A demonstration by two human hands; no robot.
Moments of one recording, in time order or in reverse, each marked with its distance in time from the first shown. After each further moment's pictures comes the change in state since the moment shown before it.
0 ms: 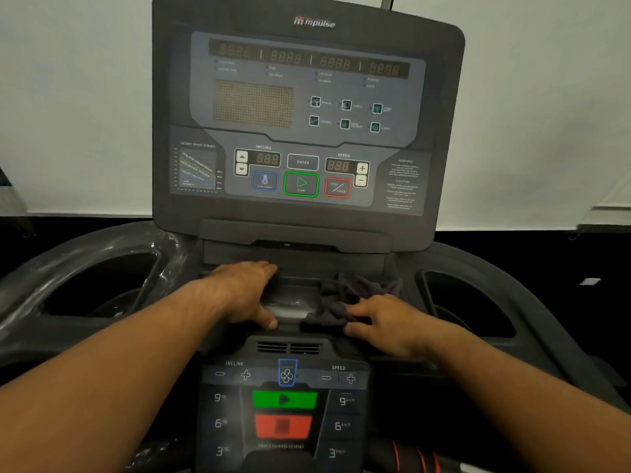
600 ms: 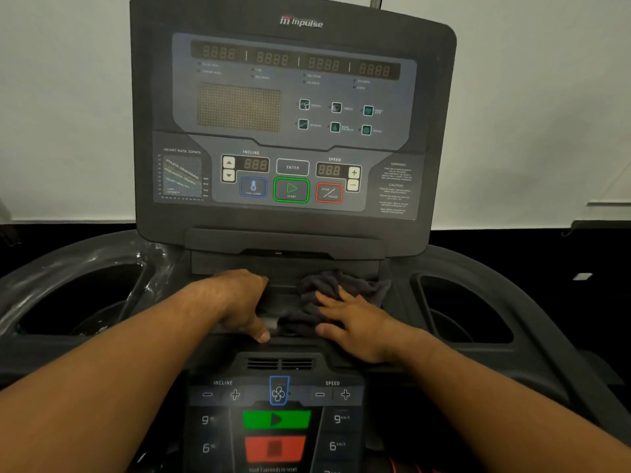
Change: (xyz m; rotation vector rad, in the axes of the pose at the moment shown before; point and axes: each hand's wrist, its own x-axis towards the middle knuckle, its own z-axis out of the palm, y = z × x) left_hand 0.016 0.008 -0.011 0.014 -0.145 -0.050; right_hand 0.031 -0.006 0.016 -0.095 -0.018 -0.044
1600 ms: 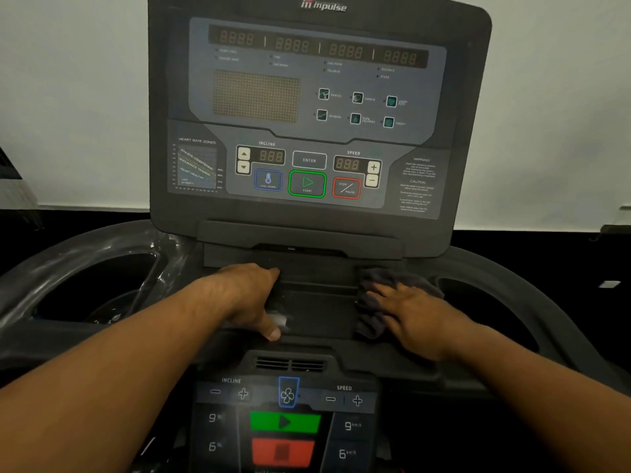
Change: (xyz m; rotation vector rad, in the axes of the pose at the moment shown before) left_hand -0.002 -0.003 0.002 0.028 0.023 -0.010; right_hand -0.019 0.053 -0.023 -0.282 0.050 0.036
